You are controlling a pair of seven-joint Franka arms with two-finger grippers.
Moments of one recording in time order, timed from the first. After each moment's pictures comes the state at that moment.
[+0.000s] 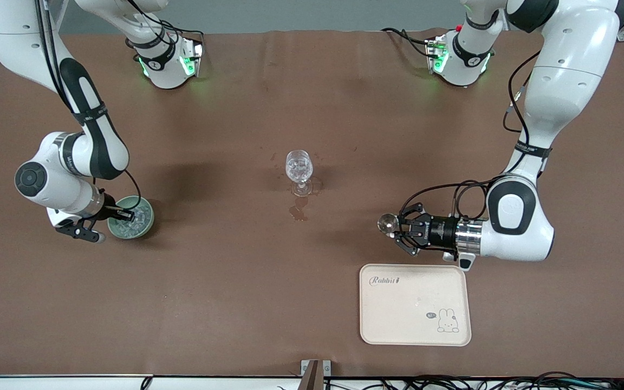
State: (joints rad) left arm -0.03 0.73 -0.22 -1.50 -1.03 1.86 -1.18; right arm 0.03 0.41 -0.10 -2.09 0.08 2.44 0.15
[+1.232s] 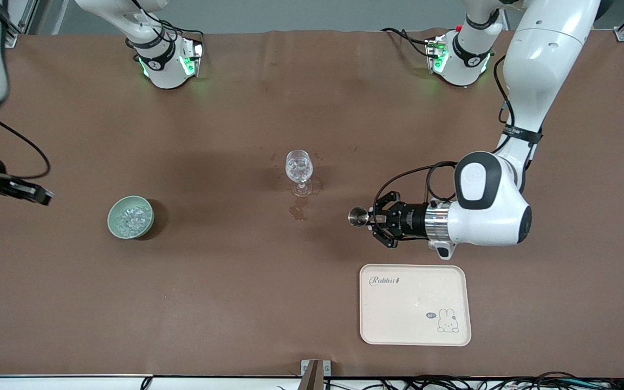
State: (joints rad) left arm -0.20 0.64 -0.22 -1.47 -0.79 2.01 -1.57; right arm 0.02 0.20 -0.10 -1.41 0.02 1.58 0.15
